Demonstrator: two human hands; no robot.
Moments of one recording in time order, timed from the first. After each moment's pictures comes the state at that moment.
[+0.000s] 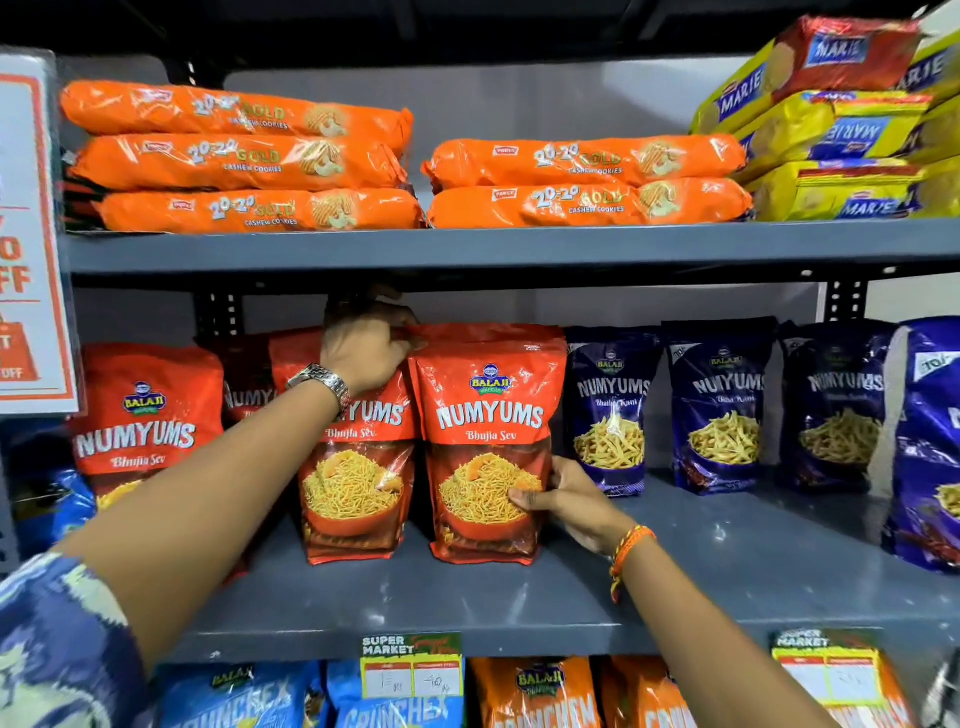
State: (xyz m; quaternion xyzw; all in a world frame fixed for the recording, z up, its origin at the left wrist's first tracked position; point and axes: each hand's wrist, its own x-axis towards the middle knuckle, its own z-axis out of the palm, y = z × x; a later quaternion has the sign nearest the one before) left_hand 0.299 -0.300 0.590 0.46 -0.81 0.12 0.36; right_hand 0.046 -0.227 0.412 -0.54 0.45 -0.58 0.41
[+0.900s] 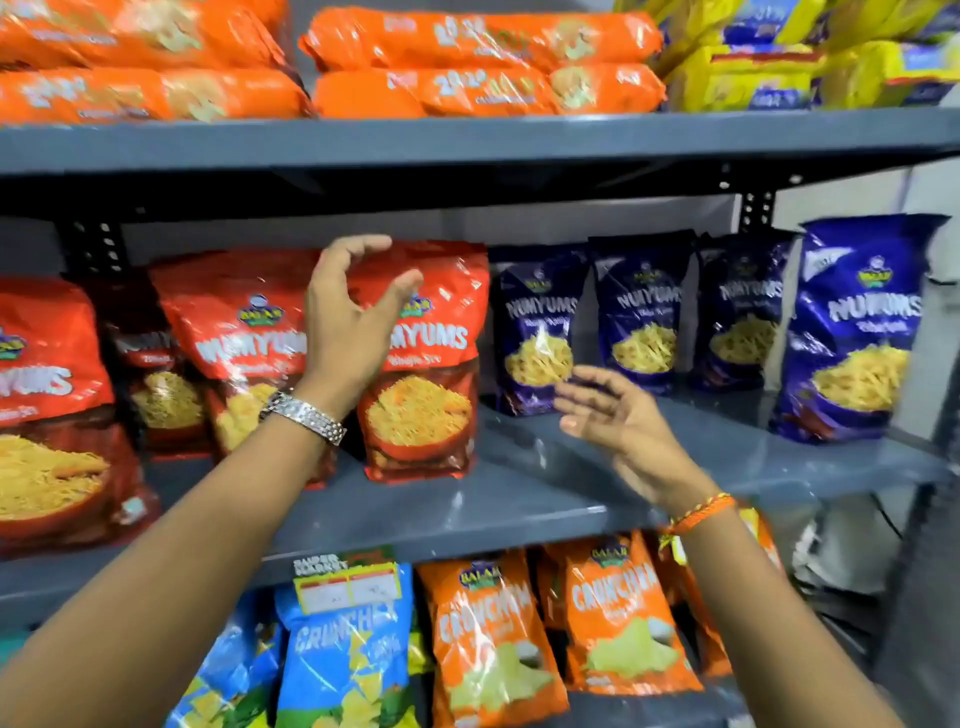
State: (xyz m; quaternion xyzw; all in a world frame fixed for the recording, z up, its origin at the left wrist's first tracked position) left_hand 0.239 -0.233 0.522 0.17 -0.71 -0.17 0.66; right_hand -0.013 -0.099 0.403 -0.47 0.43 -0.70 0.32
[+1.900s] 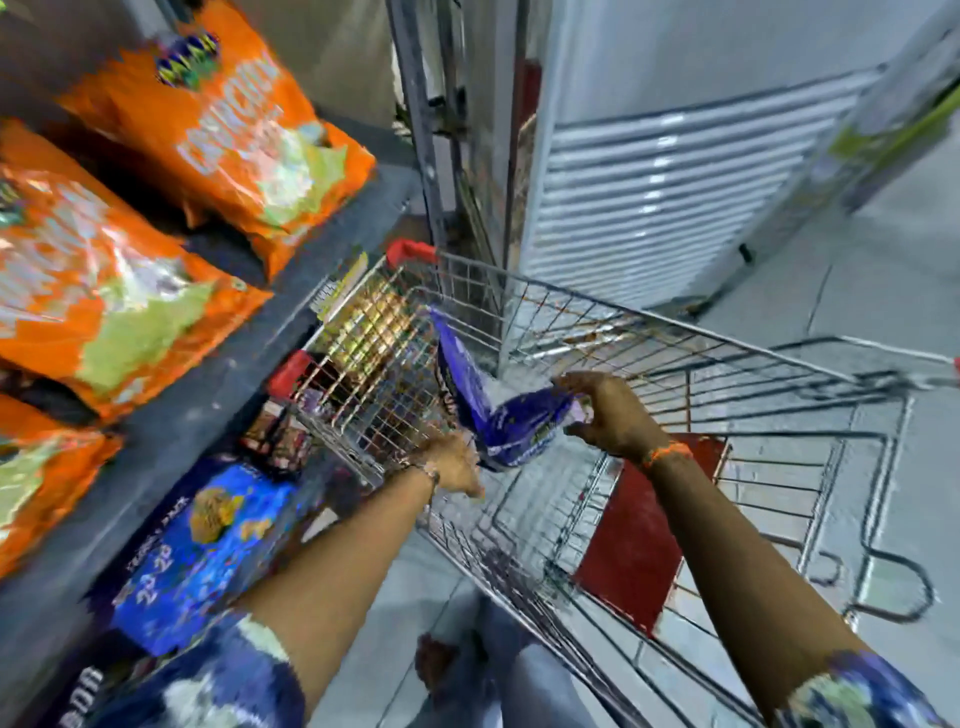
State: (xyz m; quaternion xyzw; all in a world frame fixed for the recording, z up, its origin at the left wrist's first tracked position) left_hand -0.009 0.101 -0.078 0.07 -0.85 -0.23 -0.46; right_hand -0.080 0.337 -0.061 -0.20 0.92 -0.27 0.19
